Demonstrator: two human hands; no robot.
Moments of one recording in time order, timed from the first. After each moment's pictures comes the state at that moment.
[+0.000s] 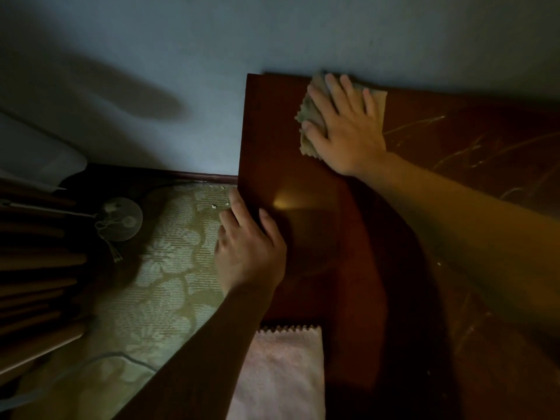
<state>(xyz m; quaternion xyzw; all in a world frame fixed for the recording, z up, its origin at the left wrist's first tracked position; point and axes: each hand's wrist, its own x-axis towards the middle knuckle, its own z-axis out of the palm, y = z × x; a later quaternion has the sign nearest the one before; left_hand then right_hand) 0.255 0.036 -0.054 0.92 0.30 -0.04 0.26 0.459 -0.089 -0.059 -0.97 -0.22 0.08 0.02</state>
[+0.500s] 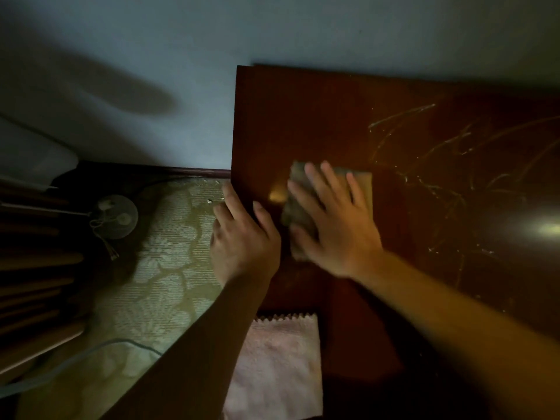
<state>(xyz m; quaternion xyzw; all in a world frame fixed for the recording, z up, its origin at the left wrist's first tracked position) 0.255 0.035 -0.054 0.92 0.30 -0.04 0.26 0.310 -0.121 -0.067 -0.95 -0.31 0.09 0.04</state>
